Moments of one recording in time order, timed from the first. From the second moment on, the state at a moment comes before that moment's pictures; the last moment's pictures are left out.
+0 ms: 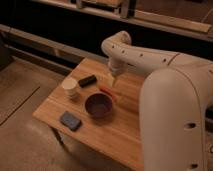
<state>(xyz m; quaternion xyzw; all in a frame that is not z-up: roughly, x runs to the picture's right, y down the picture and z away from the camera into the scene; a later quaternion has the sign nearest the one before) 0.071 -0.046 0.825 -0.23 0.16 0.41 0.87</state>
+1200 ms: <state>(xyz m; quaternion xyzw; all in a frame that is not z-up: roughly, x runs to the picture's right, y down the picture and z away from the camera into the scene) 0.052 -0.023 0.873 -0.28 0.17 0.39 0.86</state>
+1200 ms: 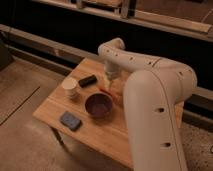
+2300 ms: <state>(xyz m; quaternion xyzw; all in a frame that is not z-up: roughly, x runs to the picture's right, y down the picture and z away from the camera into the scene) 0.044 0.011 0.911 -0.33 0.18 0.39 0.84</state>
